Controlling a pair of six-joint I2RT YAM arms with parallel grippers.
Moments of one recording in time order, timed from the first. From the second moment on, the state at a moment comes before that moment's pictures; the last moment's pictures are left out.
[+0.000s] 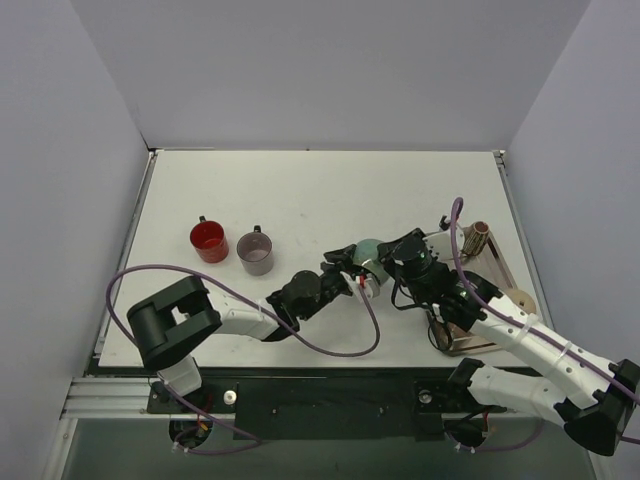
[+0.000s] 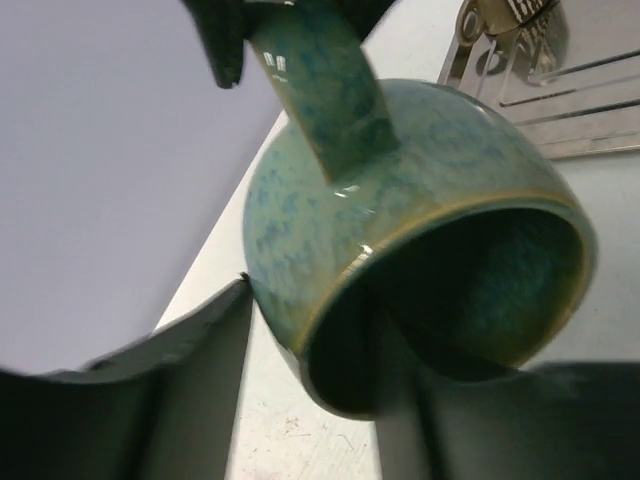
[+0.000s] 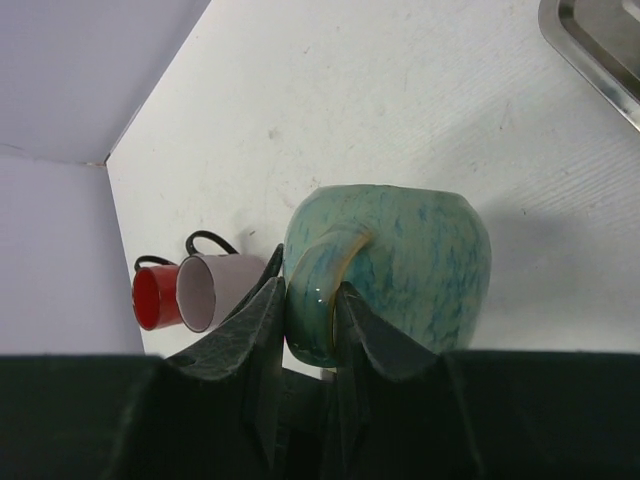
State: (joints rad) left arm -1.08 1.68 0.67 1.01 -0.21 0.68; right arm 0.83 0.97 0.87 -0.52 0.64 1.28
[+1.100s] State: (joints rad) left arm -0.55 1.90 1.49 -0.69 0.00 0.37; right arm 0.21 1.25 1.05 -0.70 0.80 0.97
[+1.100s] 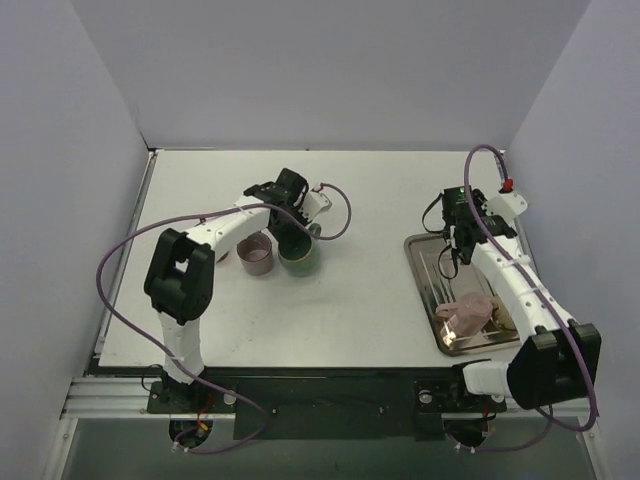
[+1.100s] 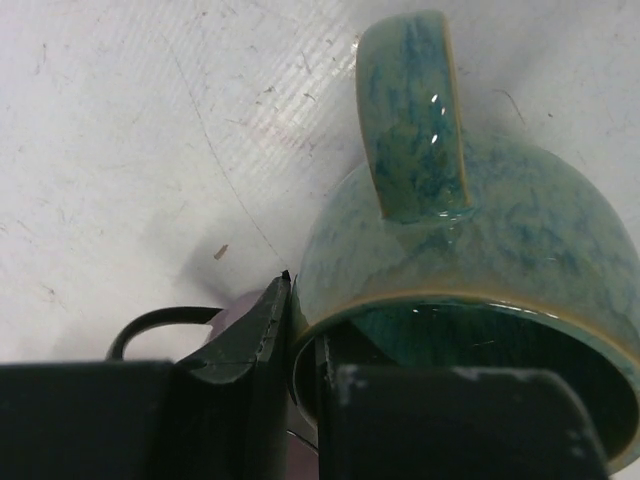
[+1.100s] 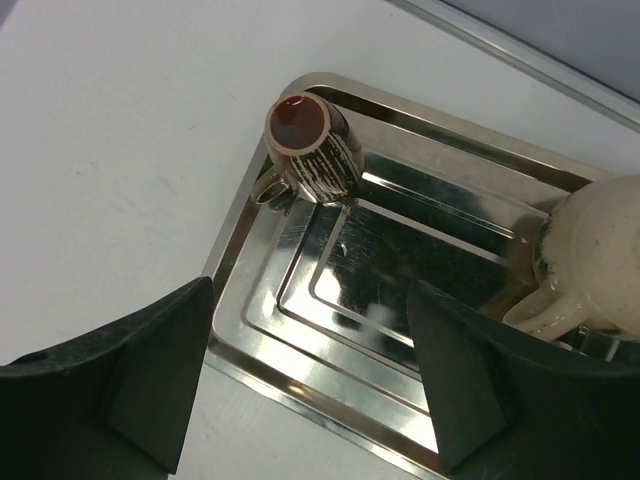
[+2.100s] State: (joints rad) left arm -0.52 1.89 1.74 -0.88 0.18 0.40; right arm 0.07 2.01 1.44 -0.74 0.70 1.25
